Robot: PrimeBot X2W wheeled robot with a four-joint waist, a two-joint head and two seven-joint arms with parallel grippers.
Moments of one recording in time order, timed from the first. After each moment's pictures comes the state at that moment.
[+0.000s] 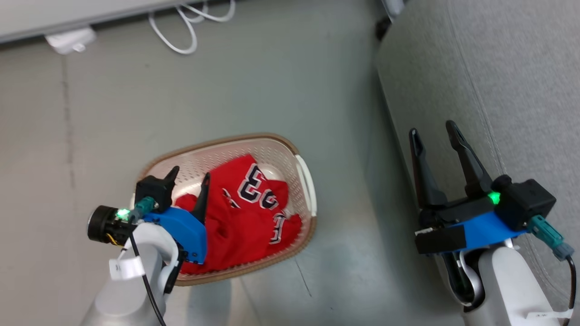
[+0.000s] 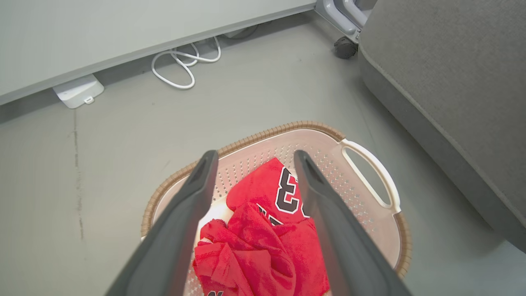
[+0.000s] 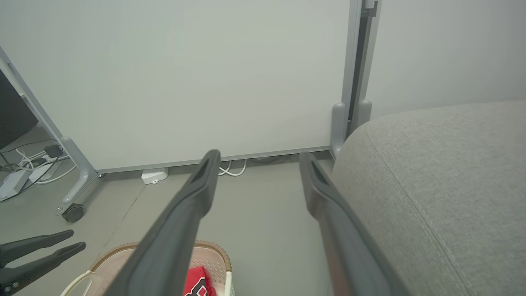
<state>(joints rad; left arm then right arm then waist) -0.51 0.16 -0.33 0.75 -0.23 -0.12 -0.15 -0.30 -0.05 0.09 0.13 0.19 0.13 -0.23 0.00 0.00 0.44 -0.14</state>
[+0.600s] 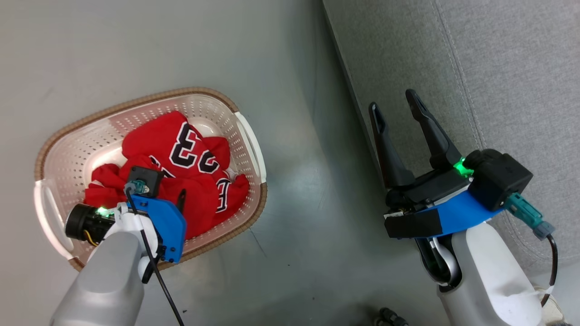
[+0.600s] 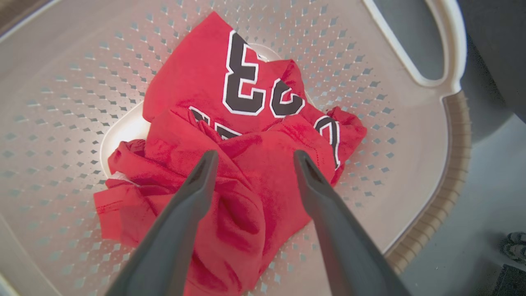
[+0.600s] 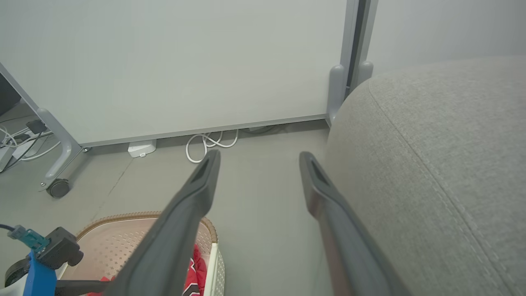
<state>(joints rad) -0.65 0.22 -0.44 0.99 -0.29 -0.13 0.03 -0.42 -0.05 0.24 0.14 0.26 0.13 -0.26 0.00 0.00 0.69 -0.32</state>
